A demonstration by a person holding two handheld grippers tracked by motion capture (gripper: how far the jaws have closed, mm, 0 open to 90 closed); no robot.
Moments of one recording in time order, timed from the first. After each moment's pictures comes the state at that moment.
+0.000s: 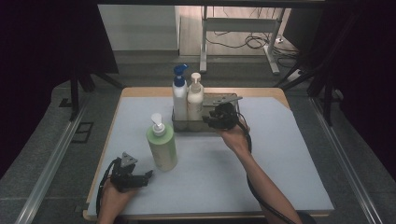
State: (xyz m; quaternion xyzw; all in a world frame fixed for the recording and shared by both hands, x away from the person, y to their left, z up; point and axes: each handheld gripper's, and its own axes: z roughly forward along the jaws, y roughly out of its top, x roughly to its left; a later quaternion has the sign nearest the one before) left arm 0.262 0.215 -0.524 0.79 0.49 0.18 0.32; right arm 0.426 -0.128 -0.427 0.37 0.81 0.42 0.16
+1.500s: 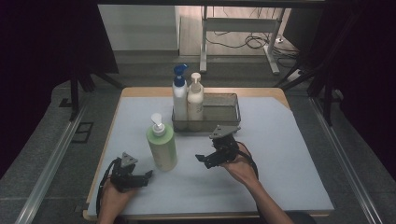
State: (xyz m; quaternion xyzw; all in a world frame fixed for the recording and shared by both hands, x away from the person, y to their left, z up) left arm 0.262 0.214 -0.524 0.79 0.49 0.18 0.32; right arm 0.340 -0.125 -0.453 0.25 0.86 0.42 0.12
